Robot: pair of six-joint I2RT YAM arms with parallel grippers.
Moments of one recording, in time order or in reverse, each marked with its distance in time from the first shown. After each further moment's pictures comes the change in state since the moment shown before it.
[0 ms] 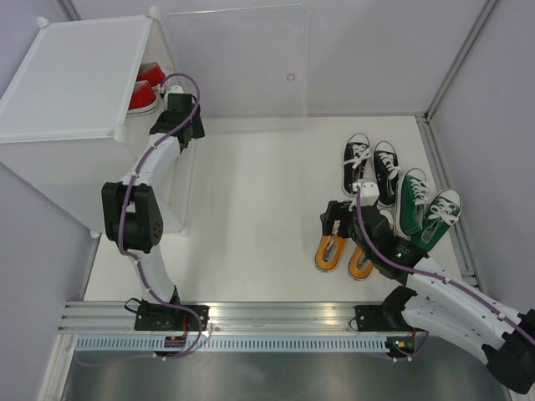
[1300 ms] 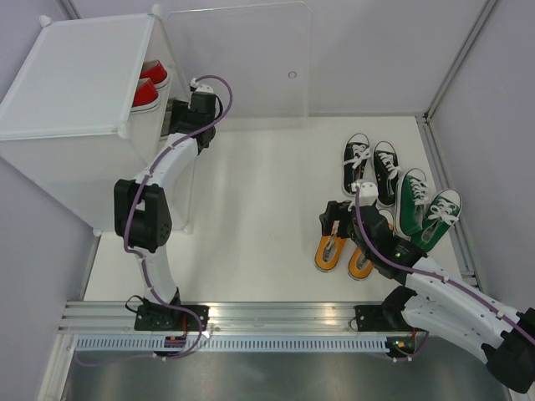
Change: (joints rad) left arm -0.126 0.016 0.029 0.033 -0.189 0.374; right arm 0.000 0.008 -0.006 0.014 -0.007 0.000
